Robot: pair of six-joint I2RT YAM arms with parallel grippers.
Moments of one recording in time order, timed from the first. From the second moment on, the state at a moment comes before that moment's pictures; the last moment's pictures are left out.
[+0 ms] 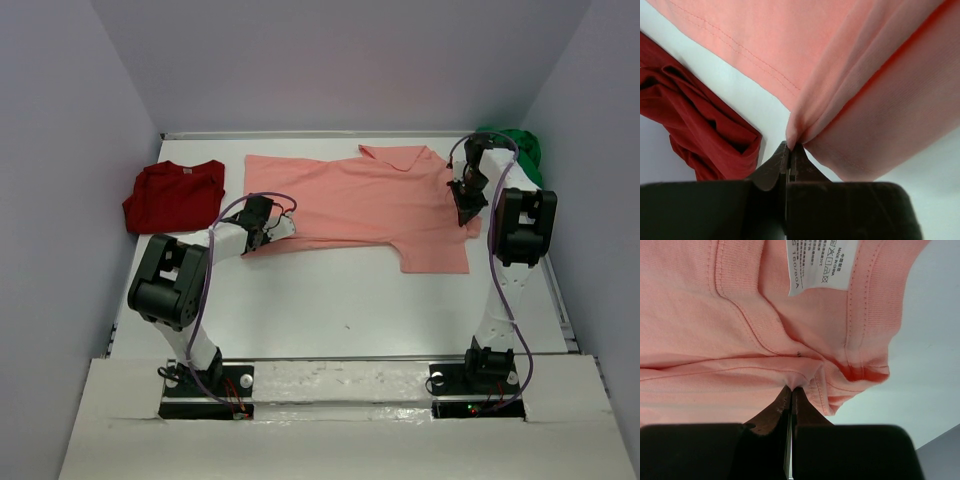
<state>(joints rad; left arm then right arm) -0.35 1.69 0.89 -0.22 -0.35 0.95 -0.10 2.25 1.91 -1.15 0.00 -0.25</state>
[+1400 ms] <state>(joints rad) -0.22 1.16 0.86 -0.24 -0.16 0.60 -0.09 1.47 1.48 -1.09 -0.16 -0.57</state>
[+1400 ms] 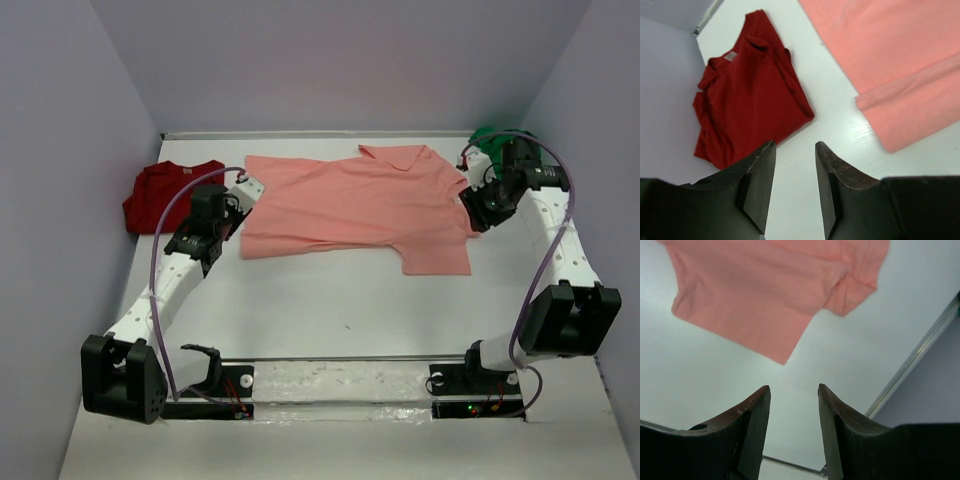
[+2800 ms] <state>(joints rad) -0.10 0.96 0.60 -0.22 0.03 0.55 0.14 1.78 1.14 -0.84 -0.07 -0.73</state>
